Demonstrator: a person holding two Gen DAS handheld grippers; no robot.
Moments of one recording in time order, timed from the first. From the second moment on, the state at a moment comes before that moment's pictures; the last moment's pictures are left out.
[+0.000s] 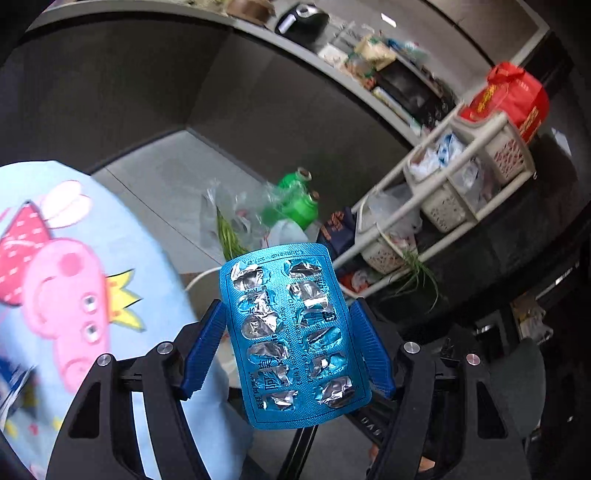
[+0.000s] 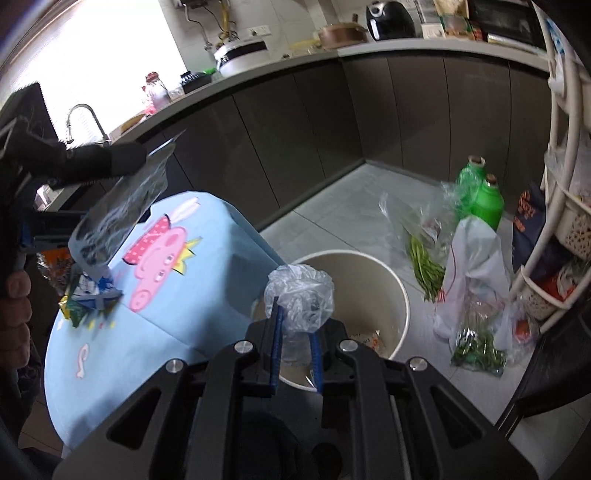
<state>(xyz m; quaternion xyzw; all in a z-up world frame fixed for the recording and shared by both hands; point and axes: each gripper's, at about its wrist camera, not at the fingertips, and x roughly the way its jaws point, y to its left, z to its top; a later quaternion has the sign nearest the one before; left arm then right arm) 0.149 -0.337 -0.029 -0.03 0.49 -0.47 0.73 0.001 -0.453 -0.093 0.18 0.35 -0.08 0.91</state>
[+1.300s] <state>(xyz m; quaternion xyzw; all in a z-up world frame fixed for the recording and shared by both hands) 0.157 -0.351 -0.026 -0.01 0.45 -0.43 0.79 0.008 -0.455 -0.102 0.14 0.34 -0.04 0.93</state>
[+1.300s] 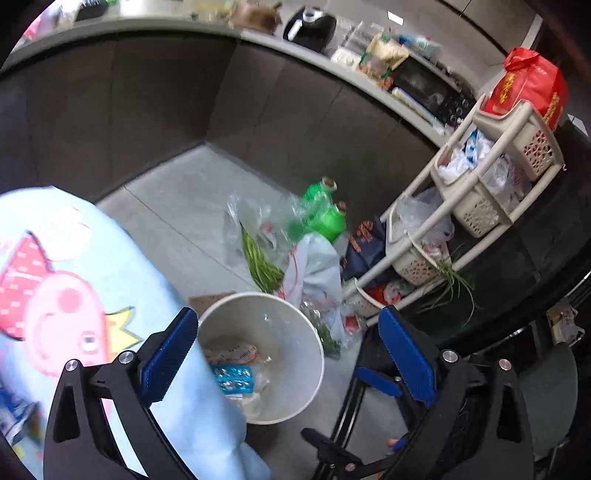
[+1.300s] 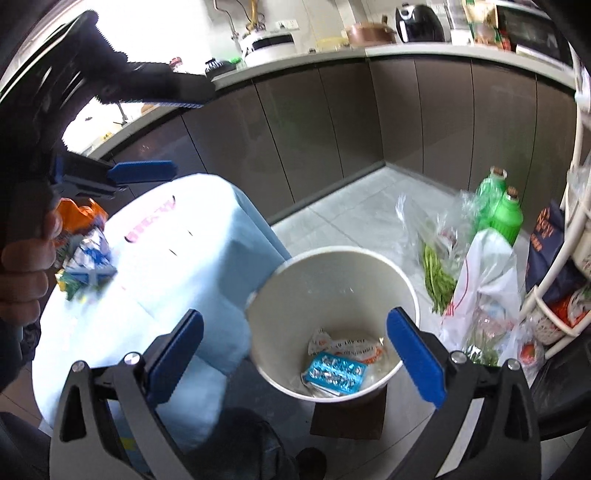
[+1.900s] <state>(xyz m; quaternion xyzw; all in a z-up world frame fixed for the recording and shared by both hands) 0.112 -0.094 0.016 -0.13 0.43 -0.23 0.86 0.026 -0.324 -0.038 0.09 0.33 0.08 0.93</state>
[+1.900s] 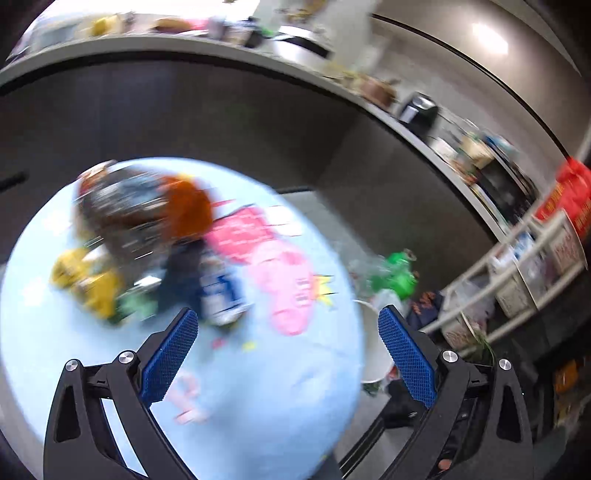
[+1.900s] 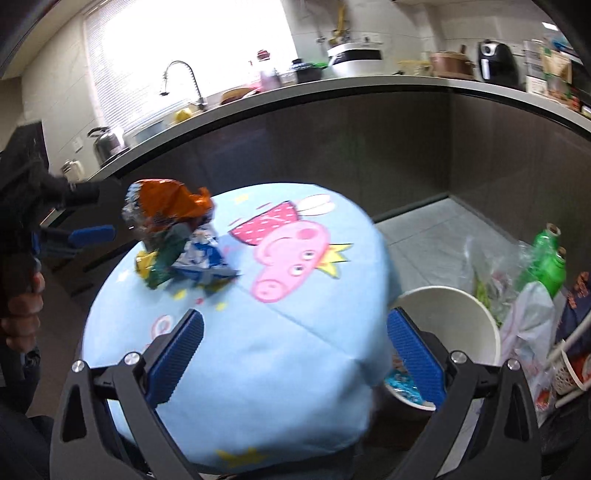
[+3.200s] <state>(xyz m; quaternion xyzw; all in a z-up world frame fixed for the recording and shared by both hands) 0.219 0.032 -0.023 -0.12 0.44 -0.14 0.88 0.149 -0.195 -0.073 -0.02 0.43 0.15 0.89</state>
